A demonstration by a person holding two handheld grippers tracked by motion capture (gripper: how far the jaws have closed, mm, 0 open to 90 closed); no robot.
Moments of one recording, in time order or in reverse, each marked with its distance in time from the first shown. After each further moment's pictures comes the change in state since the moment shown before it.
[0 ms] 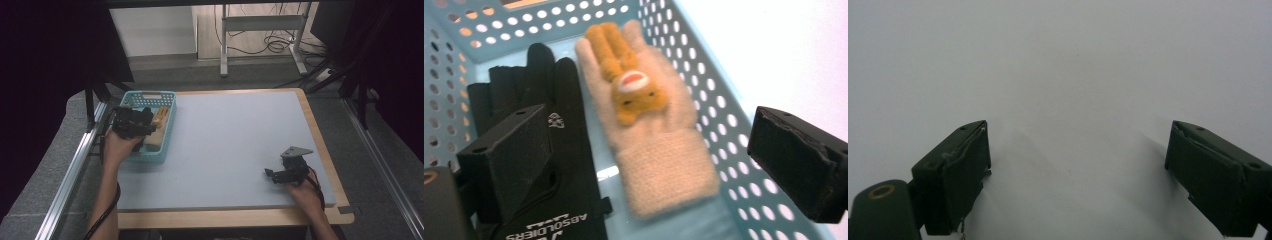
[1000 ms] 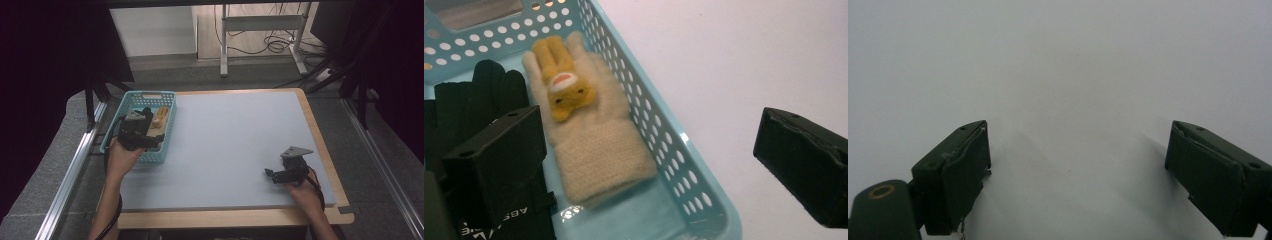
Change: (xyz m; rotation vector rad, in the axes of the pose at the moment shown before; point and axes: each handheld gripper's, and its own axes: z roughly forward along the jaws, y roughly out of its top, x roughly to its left) left arm -0.039 -0.019 -0.019 -0.068 -0.063 0.089; right arm 0.000 0.000 0.000 0.001 -0.002 -0.001
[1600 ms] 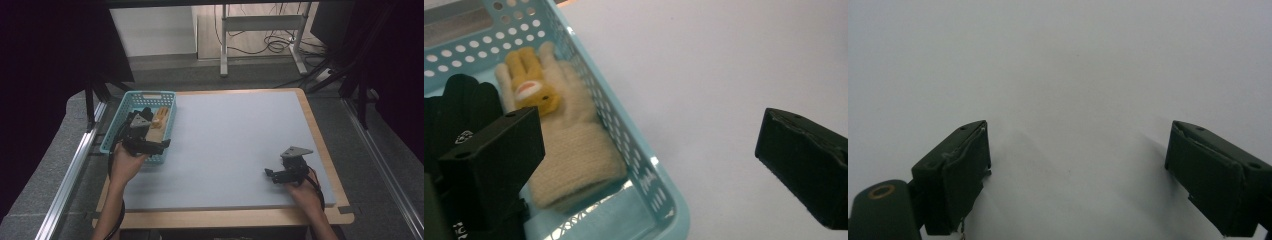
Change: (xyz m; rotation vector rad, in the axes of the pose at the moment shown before) left arm -0.026 -0.004 -0.004 -0.028 -0.026 0.068; right arm 0.000 0.000 0.000 0.000 -0.001 0.000
